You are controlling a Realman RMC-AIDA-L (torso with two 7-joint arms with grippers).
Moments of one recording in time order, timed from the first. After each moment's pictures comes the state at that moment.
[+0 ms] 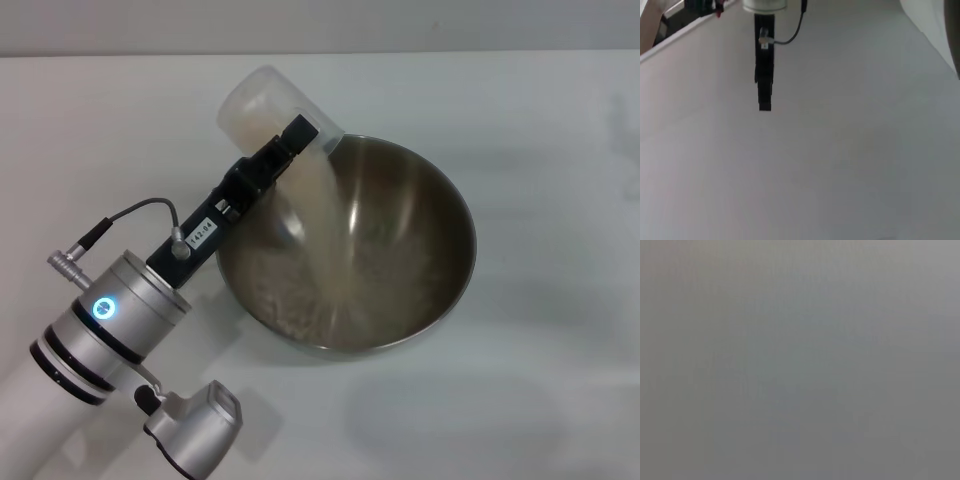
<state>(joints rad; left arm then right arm) -0.45 -2.08 -0.42 -0.35 2.45 1.44 1.79 0.48 2.06 -1.94 -0.15 0.67 -1.59 0.25</state>
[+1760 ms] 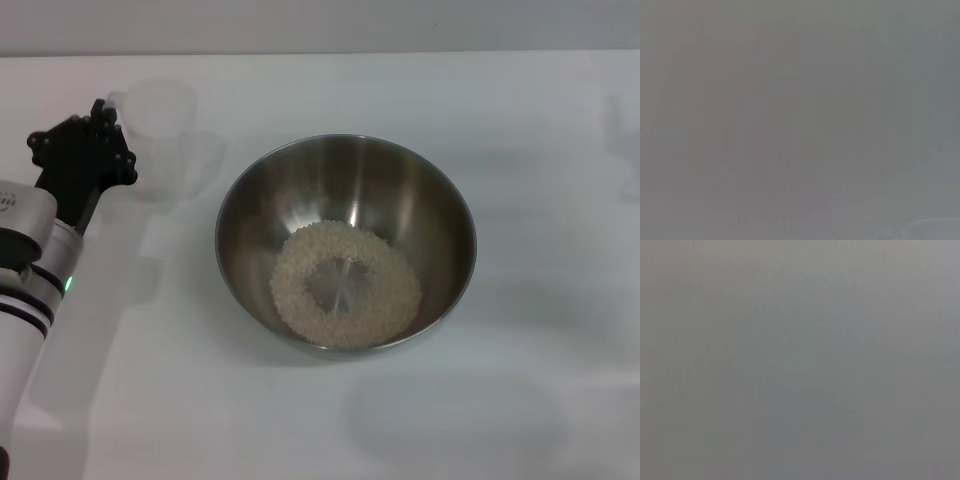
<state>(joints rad) -0.42 -2.08 -0.75 -0.39 2.15 1.00 0.23 0.48 2.06 -1.94 -0.15 0.66 -1.60 0.26</state>
